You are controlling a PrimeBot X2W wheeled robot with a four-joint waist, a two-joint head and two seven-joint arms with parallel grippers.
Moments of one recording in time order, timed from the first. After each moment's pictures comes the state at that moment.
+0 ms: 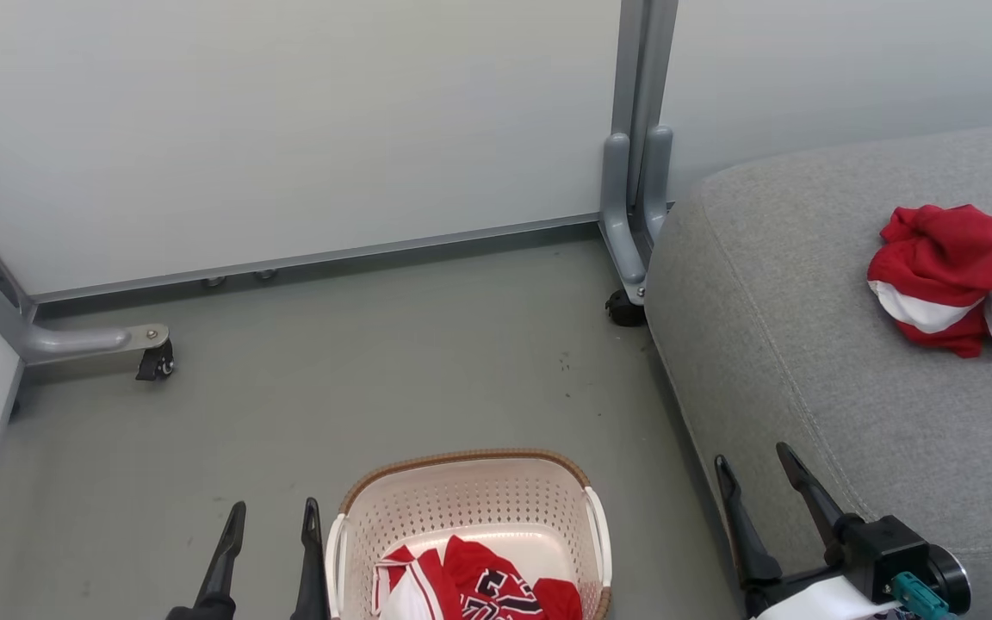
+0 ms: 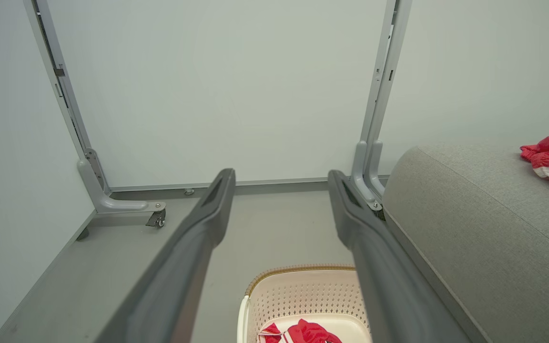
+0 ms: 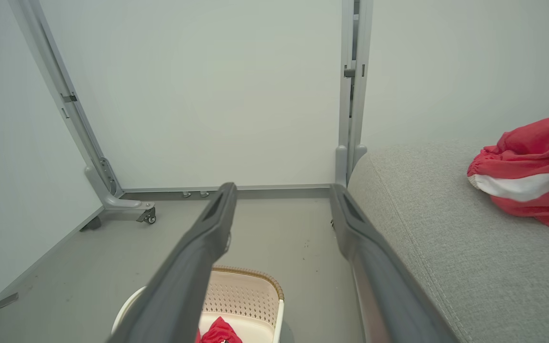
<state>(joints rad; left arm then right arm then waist) 0.22 0.05 -0.15 0.03 -0.16 0.03 -0.26 0.12 -0.05 0.12 0.11 0.11 0.13 -0.26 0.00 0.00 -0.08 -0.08</state>
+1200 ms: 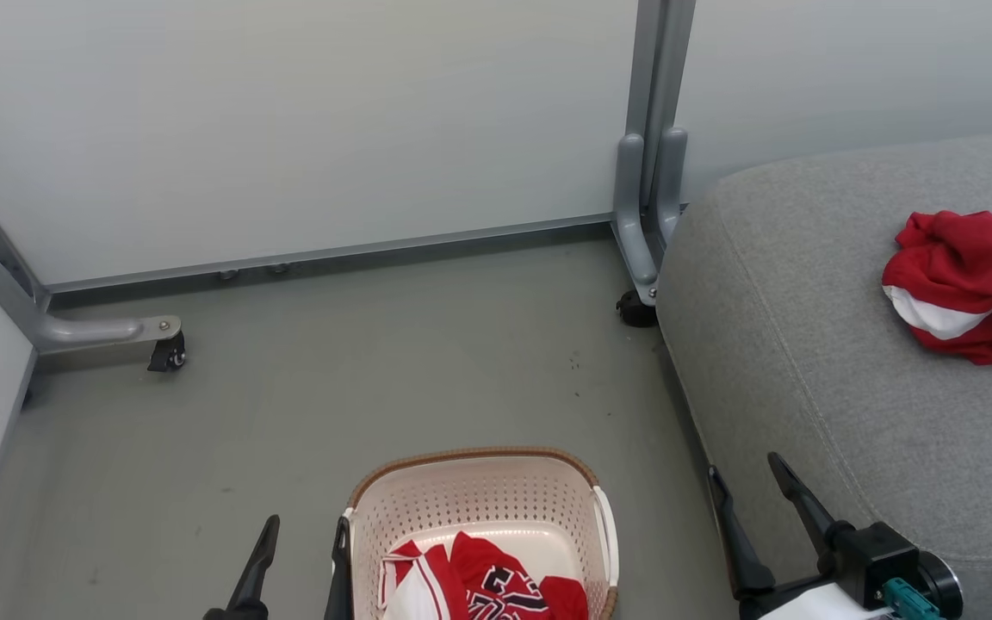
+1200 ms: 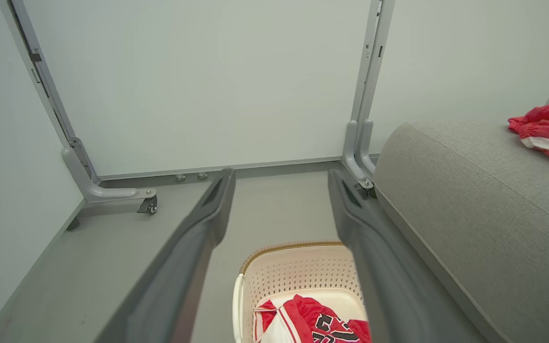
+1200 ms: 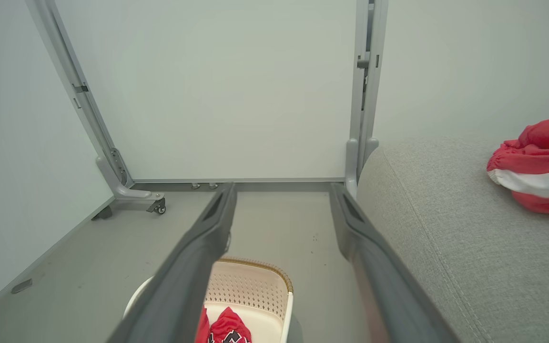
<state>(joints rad) 0.21 0.05 -0.18 0.09 -0.14 0.00 -0.26 0.12 -0.06 0.14 0.12 0.11 0.13 -0.26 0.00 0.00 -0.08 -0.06</state>
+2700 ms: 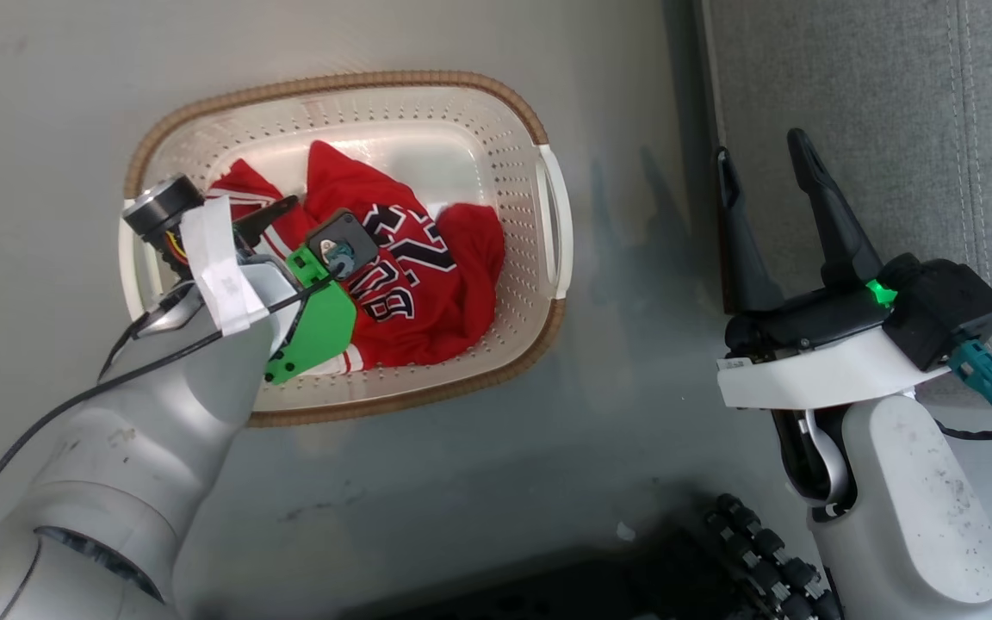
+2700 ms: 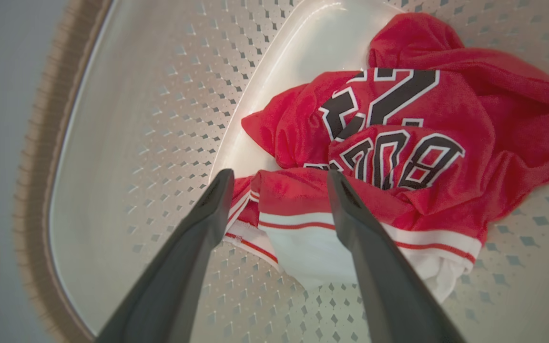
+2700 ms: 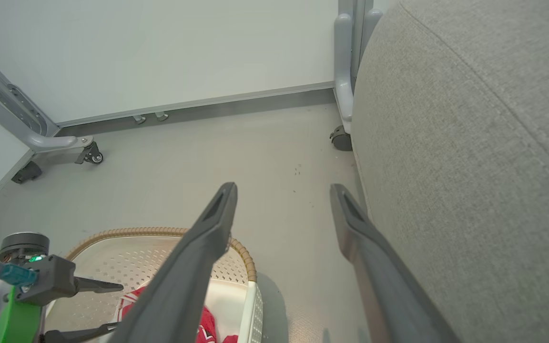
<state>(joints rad) -1.05 0.12 -0.87 1.25 0.05 -0.13 -0.09 -0.34 -0.05 0.15 0.00 0.21 0.13 -0.26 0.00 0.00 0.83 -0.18</state>
